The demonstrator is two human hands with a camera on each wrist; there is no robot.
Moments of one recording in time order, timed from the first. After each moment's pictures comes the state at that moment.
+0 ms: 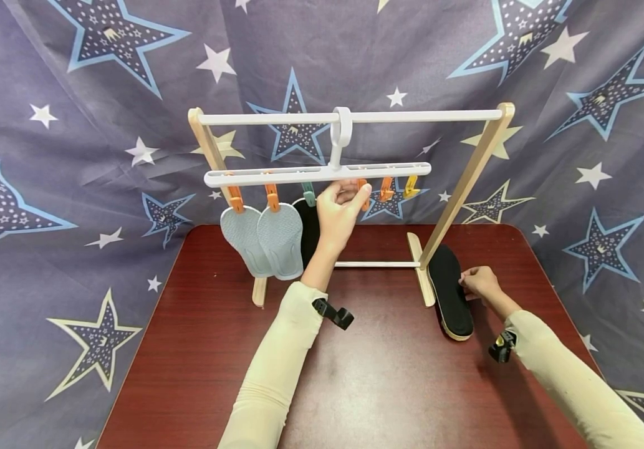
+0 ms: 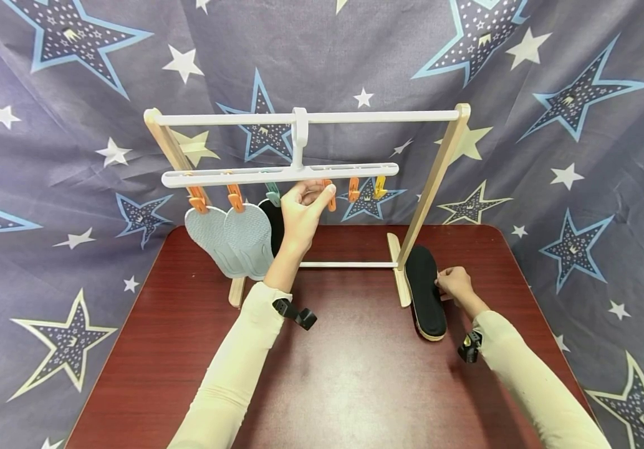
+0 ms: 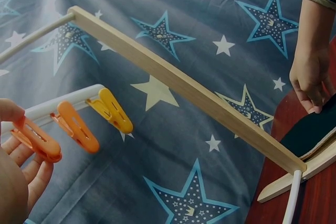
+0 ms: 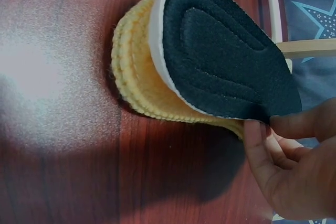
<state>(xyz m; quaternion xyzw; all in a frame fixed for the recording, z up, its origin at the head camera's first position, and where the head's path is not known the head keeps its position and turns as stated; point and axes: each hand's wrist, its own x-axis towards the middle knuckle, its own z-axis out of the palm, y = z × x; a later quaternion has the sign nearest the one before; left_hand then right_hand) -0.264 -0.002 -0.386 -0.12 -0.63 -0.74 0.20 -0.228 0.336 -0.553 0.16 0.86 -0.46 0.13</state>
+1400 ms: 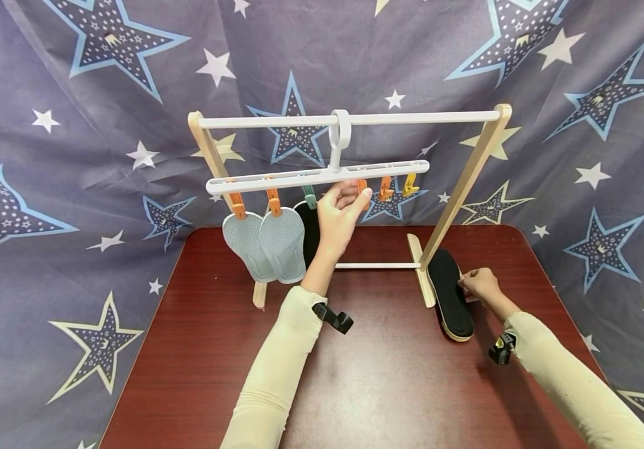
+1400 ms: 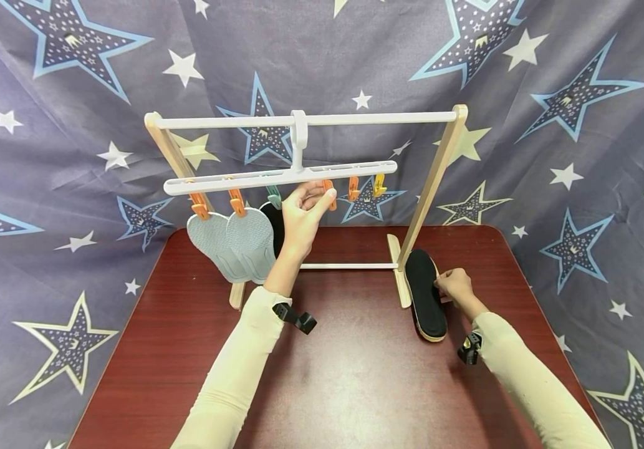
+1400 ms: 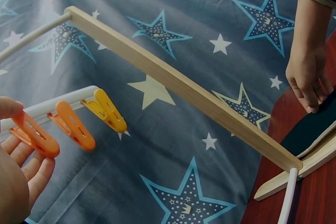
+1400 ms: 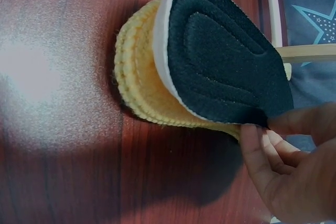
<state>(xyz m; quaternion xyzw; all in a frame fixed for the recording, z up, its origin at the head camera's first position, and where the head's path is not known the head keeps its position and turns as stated) -0.261 -0.001 -0.390 -0.12 -0.60 -0.77 0.18 -0.226 0.333 -0.553 0.17 0.86 -0.46 0.12</state>
